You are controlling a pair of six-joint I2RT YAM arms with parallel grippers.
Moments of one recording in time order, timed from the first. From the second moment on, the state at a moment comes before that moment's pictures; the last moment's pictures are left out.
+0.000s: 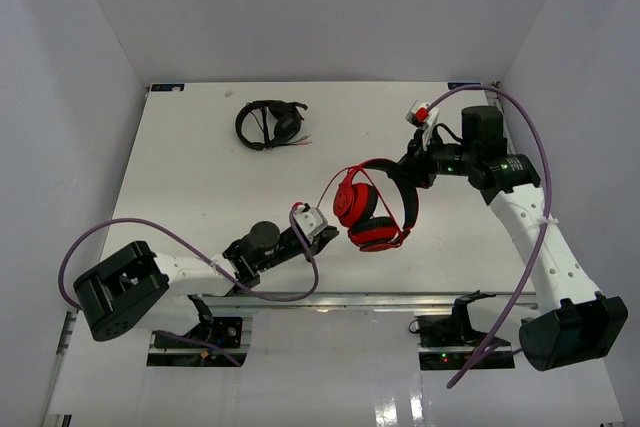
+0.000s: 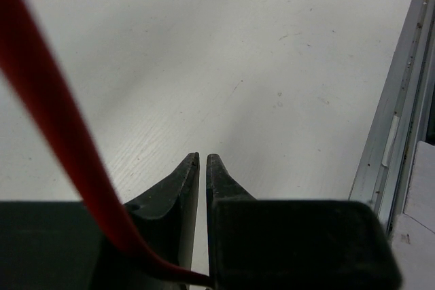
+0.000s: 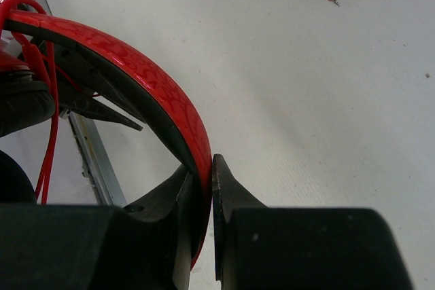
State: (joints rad) left arm -0.97 1.30 0.32 0.90 0.09 0.02; right arm 0.25 1.15 1.18 -0.66 -0.83 -0.34
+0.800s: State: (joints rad) left arm -0.97 1.50 0.31 1.05 0.17 -0.07; right arm 0.17 1.20 1.20 -0.50 -0.86 -0.02
